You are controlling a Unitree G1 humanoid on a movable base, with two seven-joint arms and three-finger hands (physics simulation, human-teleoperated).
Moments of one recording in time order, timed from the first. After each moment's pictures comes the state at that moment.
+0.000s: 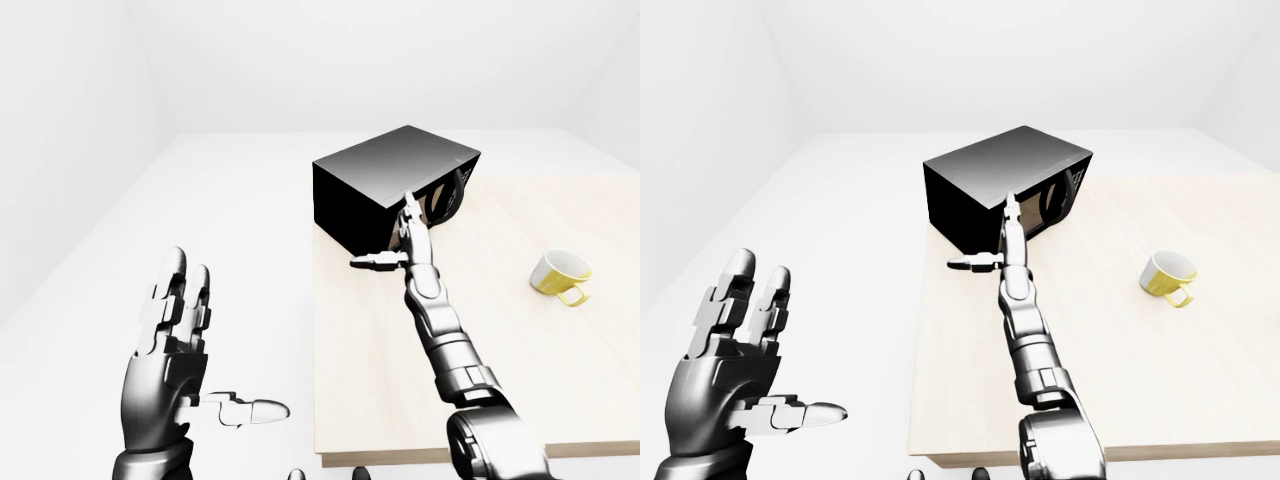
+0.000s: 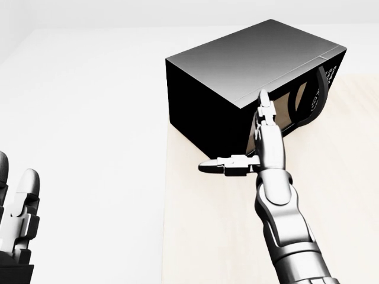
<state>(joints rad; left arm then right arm) 0.54 -0.05 0.04 -0.85 -0.13 0.00 -0.20 -0.59 -0.07 -0.06 0.61 -0.02 -0.08 -0.15</state>
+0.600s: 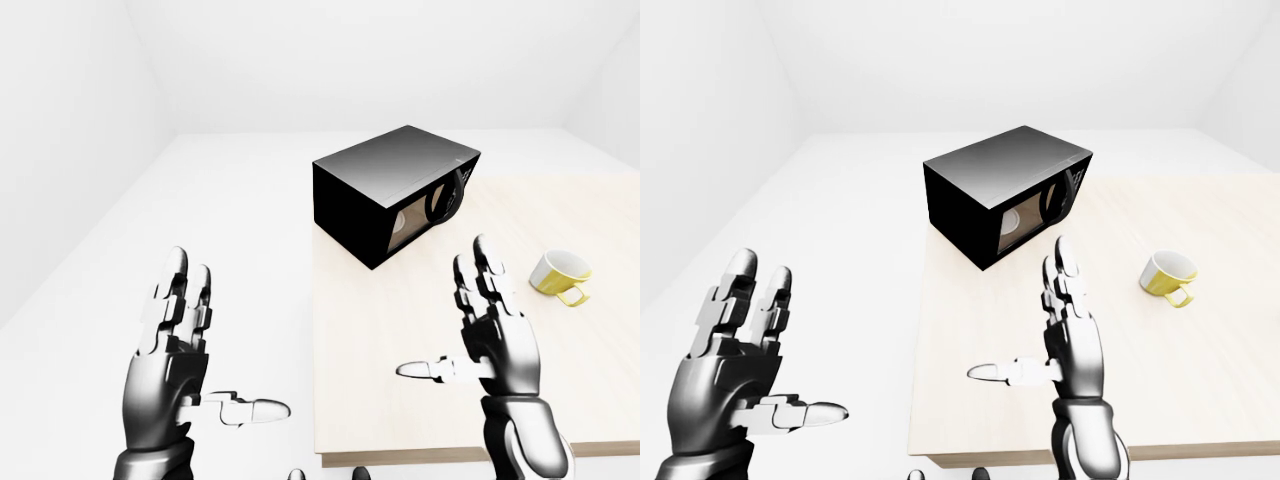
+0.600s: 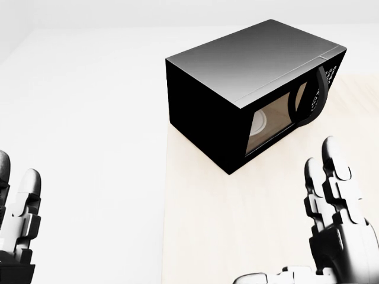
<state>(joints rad) 0.54 -0.04 0.04 -0.85 -0.12 0.01 -0.19 0.38 0.03 -0.03 -0.71 0.02 0.08 0.09</state>
